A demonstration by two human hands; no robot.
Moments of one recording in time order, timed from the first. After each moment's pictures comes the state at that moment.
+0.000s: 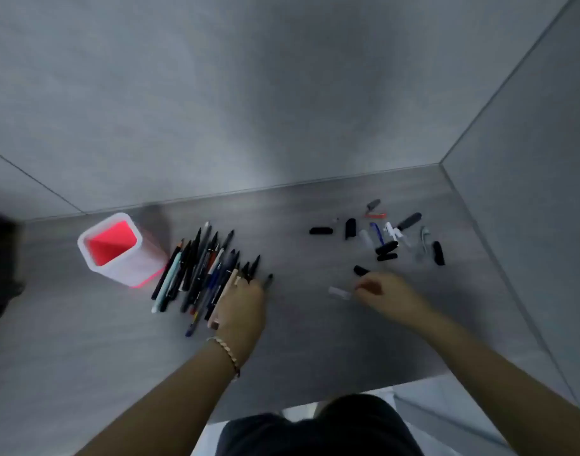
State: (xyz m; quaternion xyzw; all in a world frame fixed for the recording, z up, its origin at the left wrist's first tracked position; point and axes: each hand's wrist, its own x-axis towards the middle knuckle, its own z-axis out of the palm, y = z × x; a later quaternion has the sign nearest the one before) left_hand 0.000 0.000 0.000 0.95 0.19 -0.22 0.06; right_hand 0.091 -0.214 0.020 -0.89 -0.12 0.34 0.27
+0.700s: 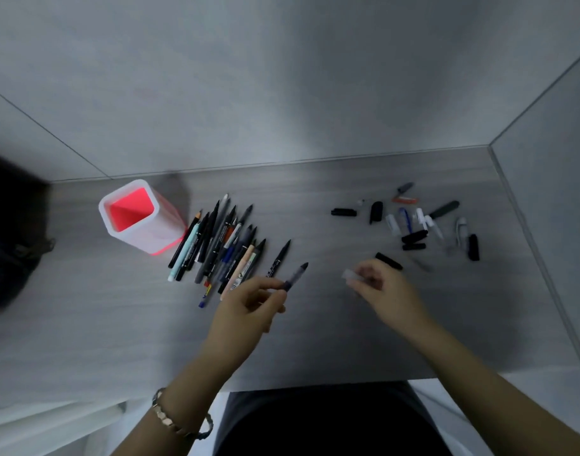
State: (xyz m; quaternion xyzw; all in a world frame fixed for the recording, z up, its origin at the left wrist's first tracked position) left_hand -0.048 -0.012 0.070 0.70 0.33 -0.07 0.63; right_hand 0.069 -0.190 0.013 -0.83 -0.09 0.30 0.46
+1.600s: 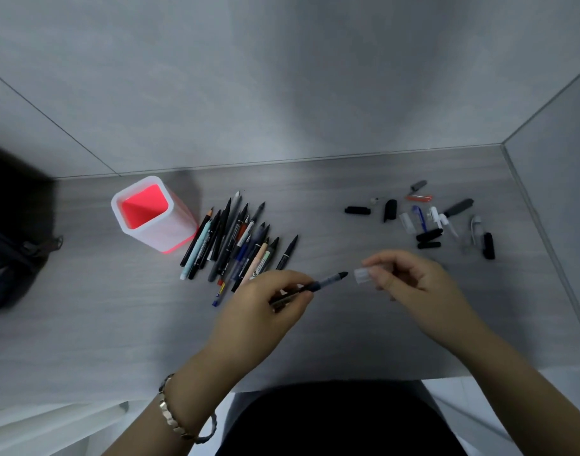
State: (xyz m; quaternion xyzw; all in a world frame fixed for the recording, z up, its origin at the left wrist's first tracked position) left_hand -0.051 0.005 0.080 0.85 0.15 -0.02 0.50; right_hand 0.053 -0.177 0.089 -0.79 -0.14 0.29 0.53
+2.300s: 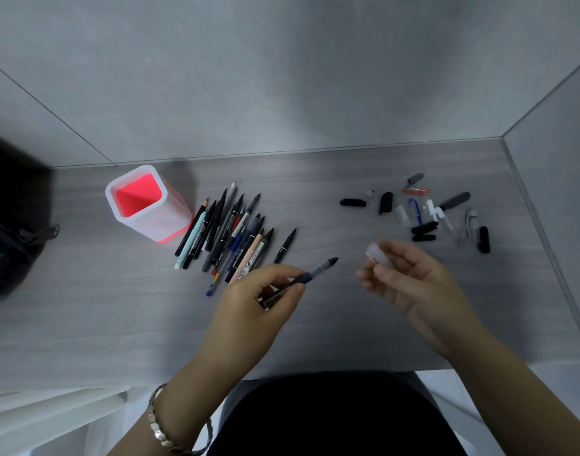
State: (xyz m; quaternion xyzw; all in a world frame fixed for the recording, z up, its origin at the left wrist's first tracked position) left_hand -0.058 -0.014 0.088 0.81 0.22 0.02 0.55; right_hand 0.049 -0.189 0.082 -0.58 0.05 0.37 0.73
